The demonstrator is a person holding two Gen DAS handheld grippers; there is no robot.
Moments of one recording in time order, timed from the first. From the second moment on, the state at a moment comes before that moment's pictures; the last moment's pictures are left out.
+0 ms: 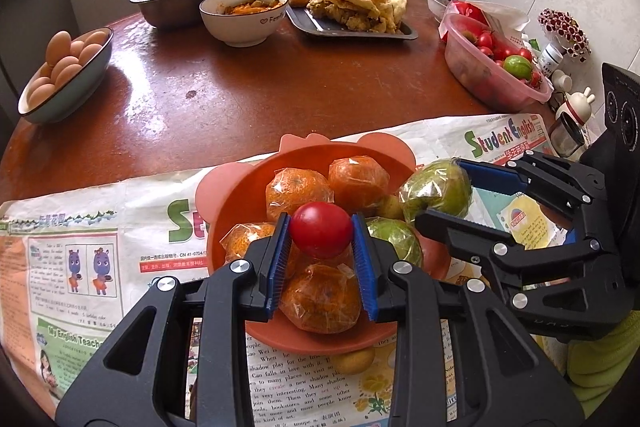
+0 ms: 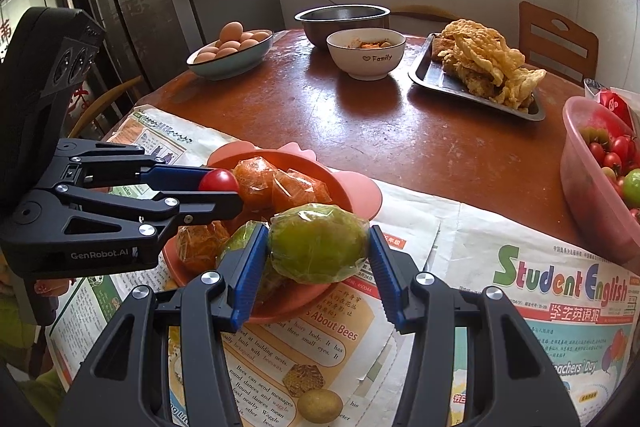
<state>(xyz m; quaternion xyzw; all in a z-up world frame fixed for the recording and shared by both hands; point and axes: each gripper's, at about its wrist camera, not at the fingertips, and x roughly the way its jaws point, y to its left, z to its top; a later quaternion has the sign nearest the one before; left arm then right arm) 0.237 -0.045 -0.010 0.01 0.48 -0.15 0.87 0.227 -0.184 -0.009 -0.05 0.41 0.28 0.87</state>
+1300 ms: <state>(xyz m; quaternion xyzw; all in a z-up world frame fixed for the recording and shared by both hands) 0.243 -0.047 -0.016 0.01 0.48 -0.16 0.86 0.214 -0.192 -0.007 -0.05 0.41 0.27 0.87</state>
